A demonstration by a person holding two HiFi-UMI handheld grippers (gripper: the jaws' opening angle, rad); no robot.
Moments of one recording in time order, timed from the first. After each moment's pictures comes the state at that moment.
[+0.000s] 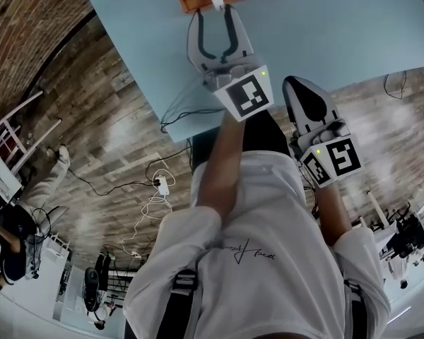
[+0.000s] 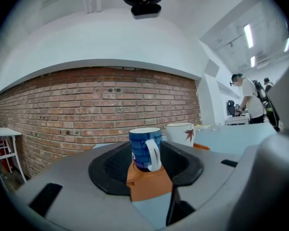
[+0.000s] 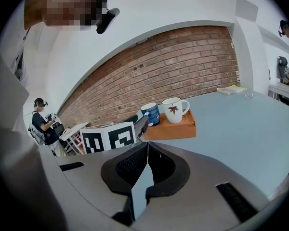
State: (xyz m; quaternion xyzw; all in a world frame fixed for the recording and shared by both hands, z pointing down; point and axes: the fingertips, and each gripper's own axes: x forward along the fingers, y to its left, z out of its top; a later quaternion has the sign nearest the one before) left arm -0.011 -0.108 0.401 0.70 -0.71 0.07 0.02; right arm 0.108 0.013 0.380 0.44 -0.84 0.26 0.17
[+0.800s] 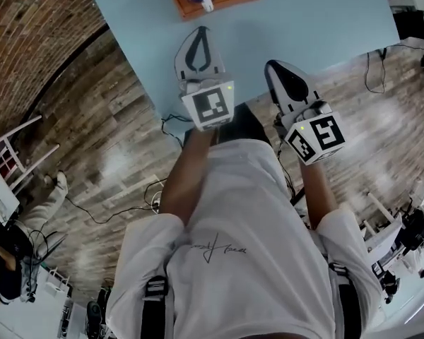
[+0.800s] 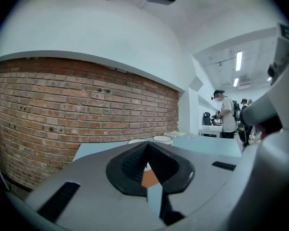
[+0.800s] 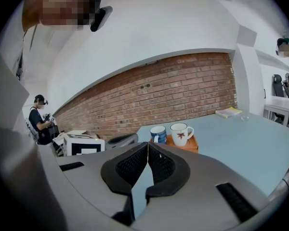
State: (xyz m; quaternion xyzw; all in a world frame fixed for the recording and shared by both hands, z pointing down) left arm -0.027 -0.051 0.351 0.79 -0.62 0.02 0.06; right arm 0.086 0.030 0.314 0.48 -0.85 0.17 0.11
